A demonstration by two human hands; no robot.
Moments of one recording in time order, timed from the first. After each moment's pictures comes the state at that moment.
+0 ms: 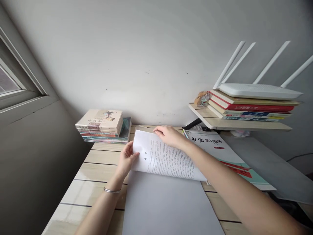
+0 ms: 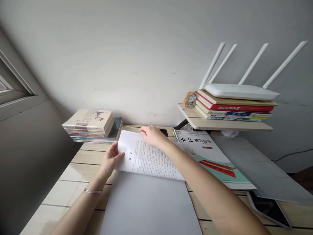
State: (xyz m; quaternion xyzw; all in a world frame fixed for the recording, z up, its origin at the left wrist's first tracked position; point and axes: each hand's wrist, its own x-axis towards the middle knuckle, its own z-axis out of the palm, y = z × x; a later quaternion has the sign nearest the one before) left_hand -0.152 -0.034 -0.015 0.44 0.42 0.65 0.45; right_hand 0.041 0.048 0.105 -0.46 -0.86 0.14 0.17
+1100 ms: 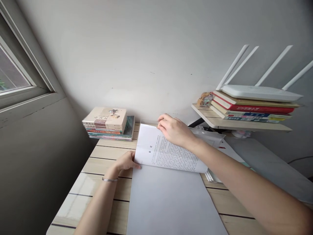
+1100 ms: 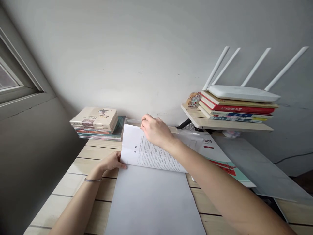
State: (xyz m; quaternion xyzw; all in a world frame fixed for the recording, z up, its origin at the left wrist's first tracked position) left_hand -0.194 -0.041 -0.016 0.58 0.49 0.29 0.58; right_hand 0.034 0.016 0.131 -0.33 -0.90 -0.13 0.24
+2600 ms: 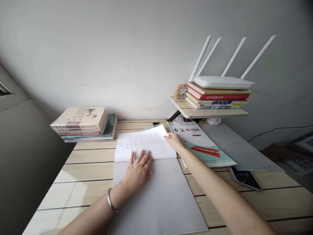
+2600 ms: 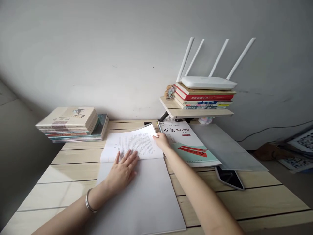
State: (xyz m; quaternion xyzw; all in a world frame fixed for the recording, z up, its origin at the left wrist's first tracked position) left_hand -0.074 -0.068 -0.035 0.87 0.45 0.17 -0.01; right_hand 0.155 0.083 -0.031 -0.63 -0.62 0.26 0.38
